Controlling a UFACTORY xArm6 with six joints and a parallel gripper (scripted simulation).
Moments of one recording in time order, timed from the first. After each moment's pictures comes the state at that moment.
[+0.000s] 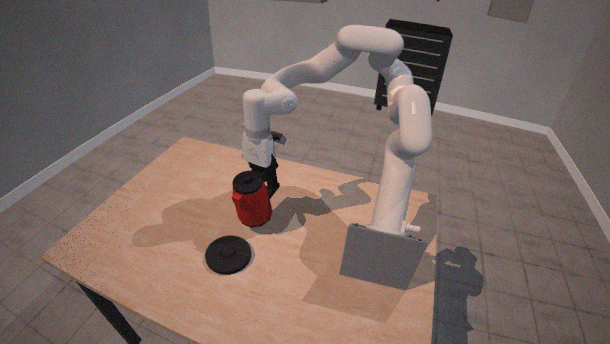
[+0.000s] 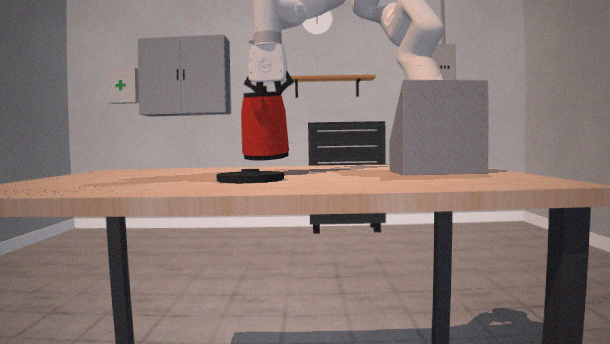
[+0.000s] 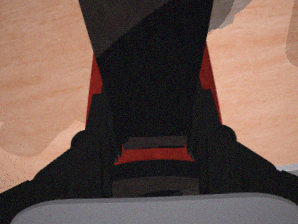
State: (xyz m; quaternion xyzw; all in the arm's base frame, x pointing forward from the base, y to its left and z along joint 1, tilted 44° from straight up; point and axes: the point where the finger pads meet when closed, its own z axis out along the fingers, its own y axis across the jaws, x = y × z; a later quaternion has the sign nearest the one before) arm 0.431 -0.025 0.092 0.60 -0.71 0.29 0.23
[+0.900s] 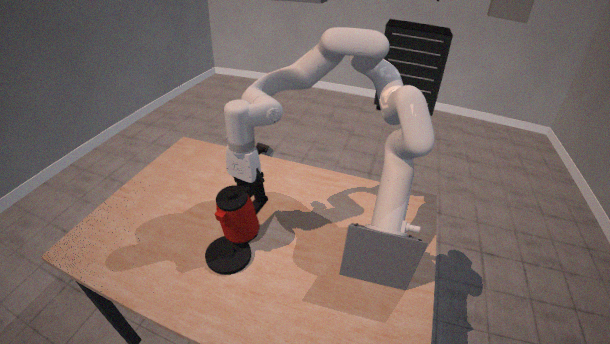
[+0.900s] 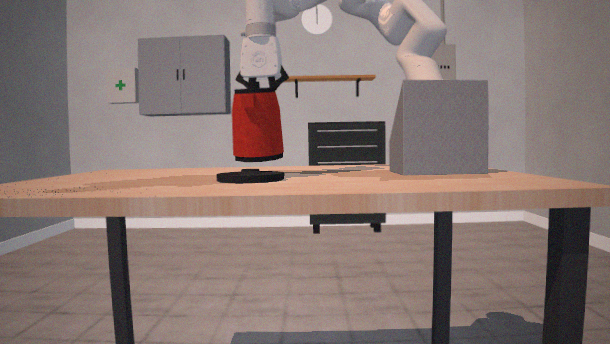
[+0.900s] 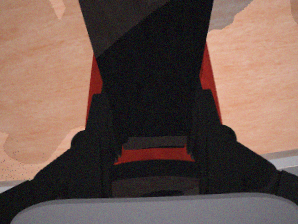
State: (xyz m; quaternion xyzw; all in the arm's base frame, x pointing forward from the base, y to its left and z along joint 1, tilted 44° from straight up) arm 0.442 0.035 0.034 0.60 -0.71 0.29 0.24
